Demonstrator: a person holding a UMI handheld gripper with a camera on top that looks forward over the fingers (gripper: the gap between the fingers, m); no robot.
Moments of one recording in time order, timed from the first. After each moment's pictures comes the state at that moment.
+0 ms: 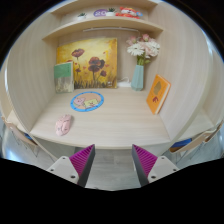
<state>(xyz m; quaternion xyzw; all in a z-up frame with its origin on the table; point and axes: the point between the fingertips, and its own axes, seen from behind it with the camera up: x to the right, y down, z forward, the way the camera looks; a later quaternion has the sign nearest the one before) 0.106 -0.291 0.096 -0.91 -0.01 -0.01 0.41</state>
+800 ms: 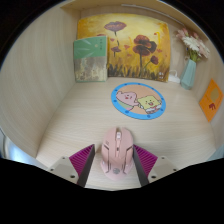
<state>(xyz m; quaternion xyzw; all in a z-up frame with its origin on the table) -0.142 -0.136 -0.017 -0.93 -0.05 0.03 0.37</state>
